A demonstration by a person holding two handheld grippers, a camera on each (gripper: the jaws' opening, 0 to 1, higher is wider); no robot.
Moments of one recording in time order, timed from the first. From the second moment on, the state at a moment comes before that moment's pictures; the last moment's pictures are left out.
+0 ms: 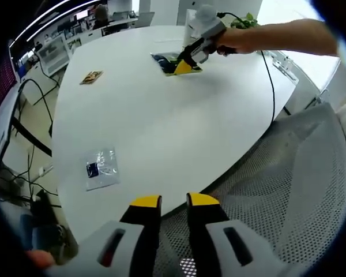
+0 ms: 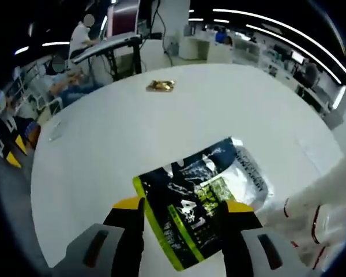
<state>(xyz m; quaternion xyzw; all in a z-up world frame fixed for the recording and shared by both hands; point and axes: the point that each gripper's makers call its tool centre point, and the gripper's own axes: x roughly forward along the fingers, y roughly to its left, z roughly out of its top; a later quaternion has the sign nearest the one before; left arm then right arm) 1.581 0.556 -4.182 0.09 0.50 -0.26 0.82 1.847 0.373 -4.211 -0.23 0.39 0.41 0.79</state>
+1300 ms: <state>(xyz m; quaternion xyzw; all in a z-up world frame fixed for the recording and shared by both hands) 1.588 0.560 -4.176 0.10 0.48 -0.25 0.84 1.760 0.395 -4.099 -0.09 0.29 0.45 0.84</state>
